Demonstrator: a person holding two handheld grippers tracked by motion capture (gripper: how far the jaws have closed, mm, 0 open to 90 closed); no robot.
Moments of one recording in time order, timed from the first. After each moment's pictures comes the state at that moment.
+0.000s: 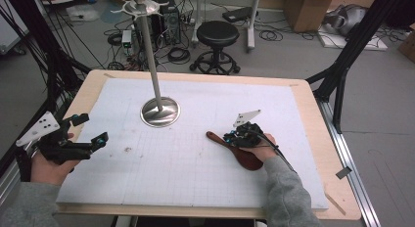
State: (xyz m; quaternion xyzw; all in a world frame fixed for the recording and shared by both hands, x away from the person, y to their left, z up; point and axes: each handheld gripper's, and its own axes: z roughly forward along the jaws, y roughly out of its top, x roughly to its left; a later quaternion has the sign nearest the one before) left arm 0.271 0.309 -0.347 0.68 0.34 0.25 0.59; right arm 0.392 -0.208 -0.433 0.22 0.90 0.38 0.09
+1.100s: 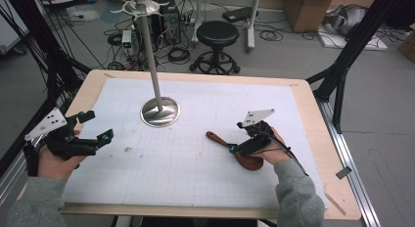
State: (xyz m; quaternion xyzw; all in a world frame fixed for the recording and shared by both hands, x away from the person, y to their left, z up) left arm 0.284 0.299 -0.348 0.69 0.34 0.24 0.60; right arm 0.360 -0.219 -0.387 0.21 0.89 0.39 0.12
